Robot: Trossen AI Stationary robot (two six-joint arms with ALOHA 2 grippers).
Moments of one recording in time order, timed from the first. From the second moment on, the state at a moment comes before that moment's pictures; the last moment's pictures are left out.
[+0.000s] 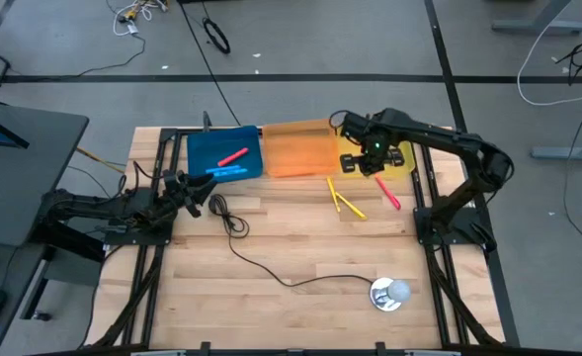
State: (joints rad) left arm -0.08 0.14 0.01 0.28 -0.63 -0.46; right arm -0.55 1.57 1.32 -1.31 -0.07 0.87
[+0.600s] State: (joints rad) left arm -0.08 0.14 0.01 0.28 -0.63 -0.46; right arm -0.76 1.76 1.55 -1.34 -0.04 0.71
